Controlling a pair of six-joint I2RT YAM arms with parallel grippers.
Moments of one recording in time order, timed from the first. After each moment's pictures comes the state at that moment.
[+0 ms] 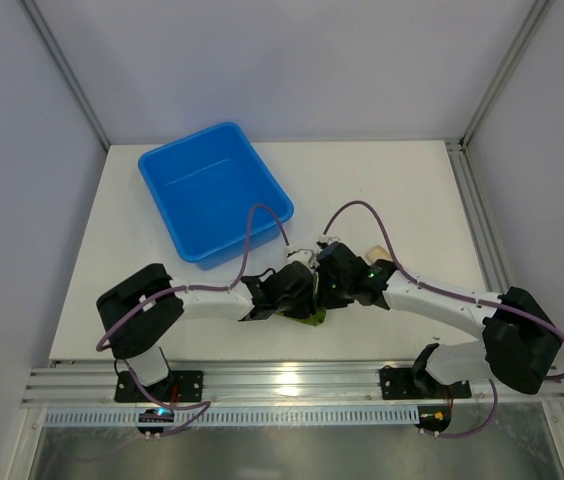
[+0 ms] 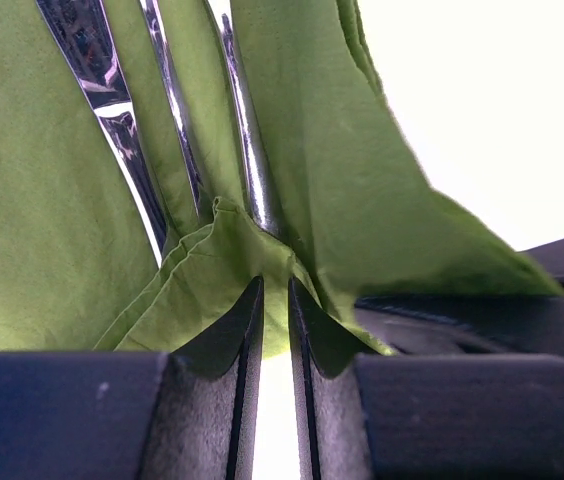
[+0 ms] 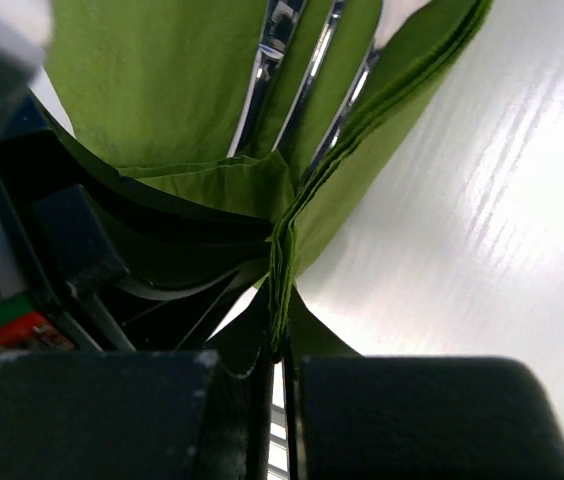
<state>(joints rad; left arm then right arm) -1.07 1.69 0.85 0.01 -0.08 -0.79 0.84 1.30 0.75 -0.46 0.04 0.67</state>
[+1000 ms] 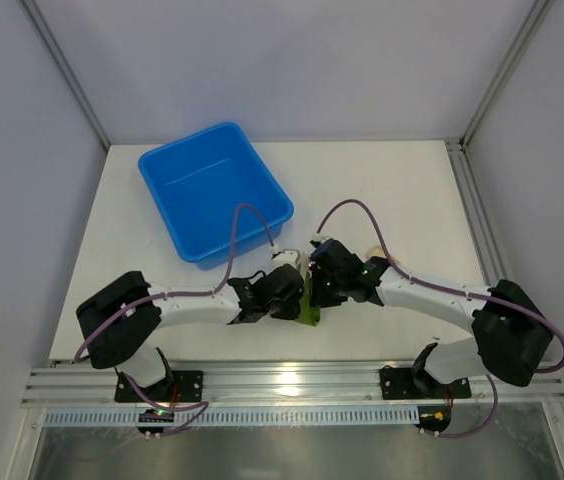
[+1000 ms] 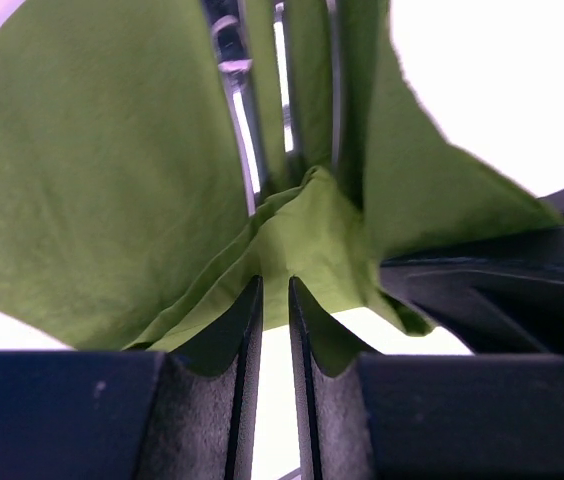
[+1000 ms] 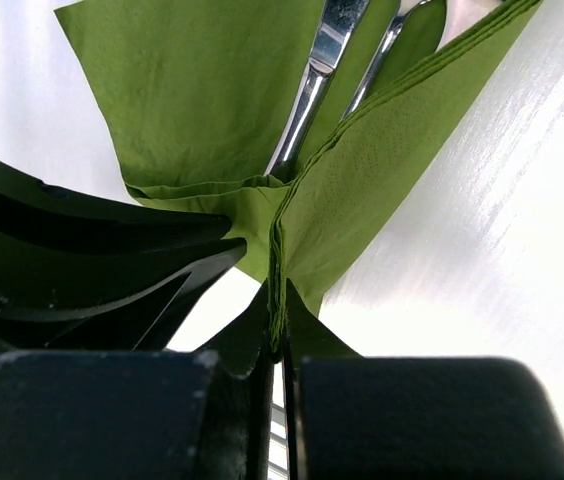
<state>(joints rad) -1.07 1.58 0.80 -0.10 -0.18 -0.81 0.84 1.37 0.78 -0.41 -0.03 0.66</state>
